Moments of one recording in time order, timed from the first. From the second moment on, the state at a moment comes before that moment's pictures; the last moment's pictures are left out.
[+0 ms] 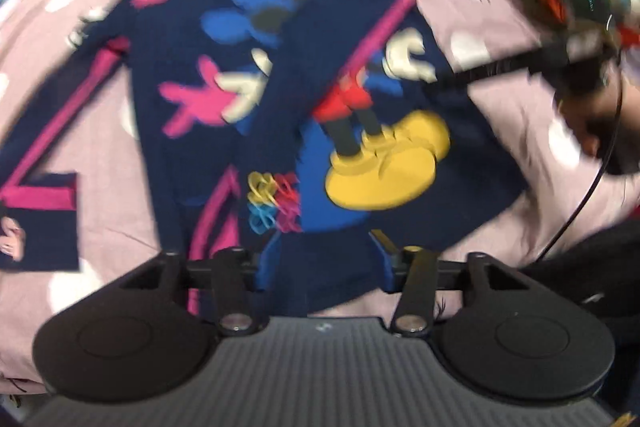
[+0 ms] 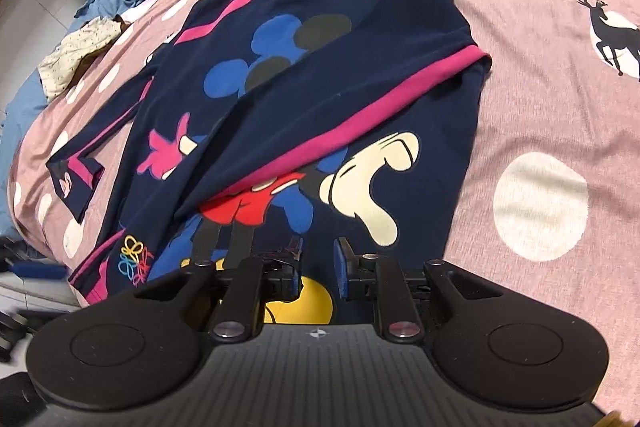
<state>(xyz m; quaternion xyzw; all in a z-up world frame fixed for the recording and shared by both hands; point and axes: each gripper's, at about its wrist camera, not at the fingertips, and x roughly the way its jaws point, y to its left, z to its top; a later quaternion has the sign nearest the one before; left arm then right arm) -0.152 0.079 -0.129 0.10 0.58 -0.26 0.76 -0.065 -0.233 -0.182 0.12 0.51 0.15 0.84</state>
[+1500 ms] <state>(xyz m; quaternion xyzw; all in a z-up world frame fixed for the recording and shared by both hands) -0.116 0.167 -0.119 -0.13 0.62 -0.17 0.76 -0.056 -0.181 -0.213 0.19 0.57 0.29 0.75</state>
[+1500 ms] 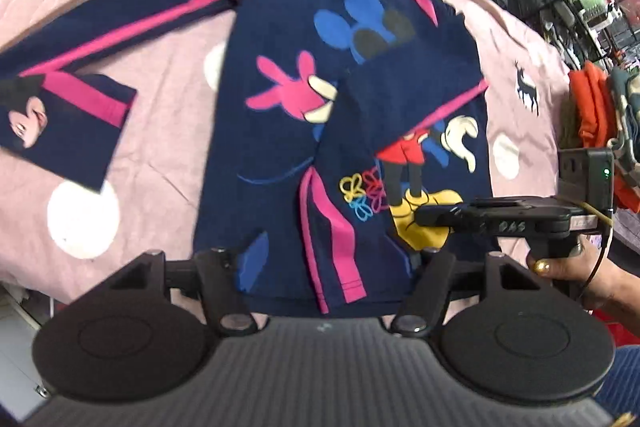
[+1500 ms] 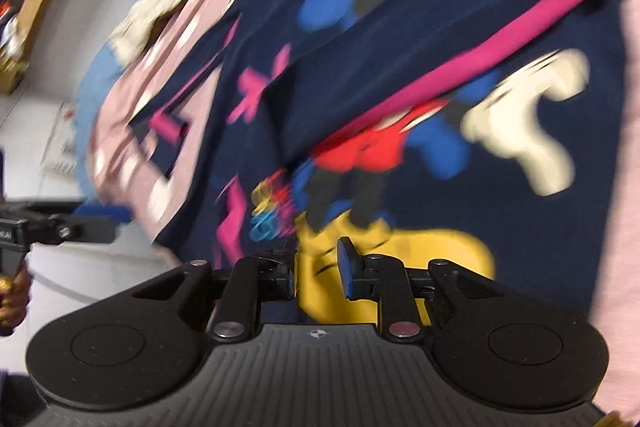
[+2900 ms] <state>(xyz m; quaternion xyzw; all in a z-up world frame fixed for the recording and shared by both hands) -0.137 0.342 -0.106 -0.26 0.57 0.06 0.78 -0.025 -0.005 -0.150 0.16 0.58 0.45 0.66</state>
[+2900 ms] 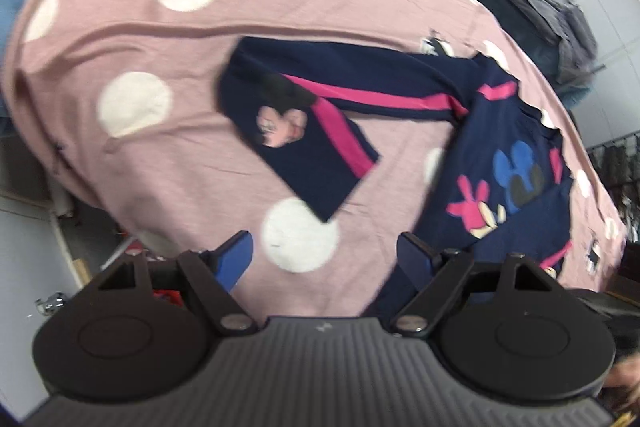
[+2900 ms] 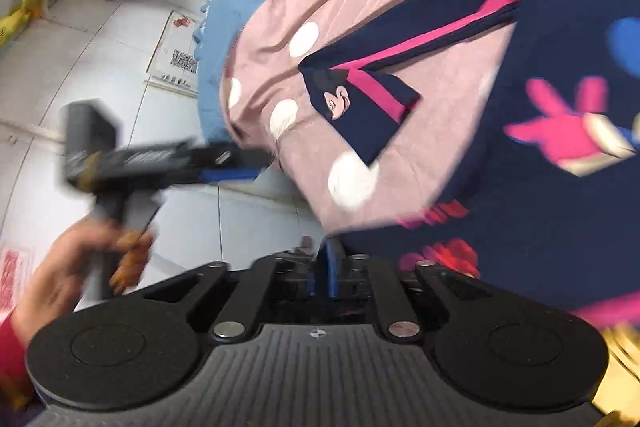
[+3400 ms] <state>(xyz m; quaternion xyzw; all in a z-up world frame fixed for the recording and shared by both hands) -0.111 0.240 -0.125 -0.21 0.60 -0.11 0.76 0.024 -0.190 -0.148 0.11 0.47 0.14 0.86</state>
